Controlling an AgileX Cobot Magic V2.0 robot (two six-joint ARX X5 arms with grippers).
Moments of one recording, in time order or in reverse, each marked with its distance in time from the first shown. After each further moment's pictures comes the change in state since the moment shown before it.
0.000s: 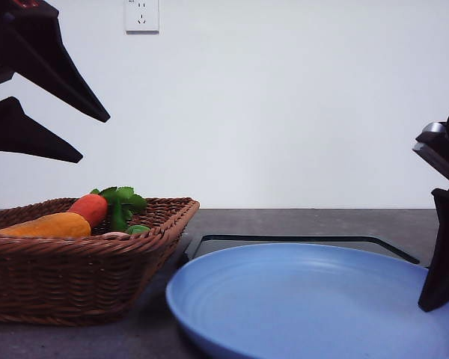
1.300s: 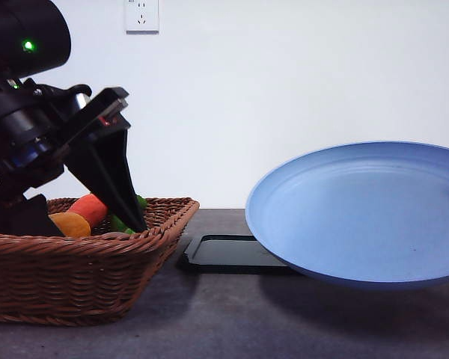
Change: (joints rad) left_arx -0.166 0.332 0.034 0.054 -0.242 -0.085; right_arx -0.082 -0.489 0.000 -0.131 0.241 0.023
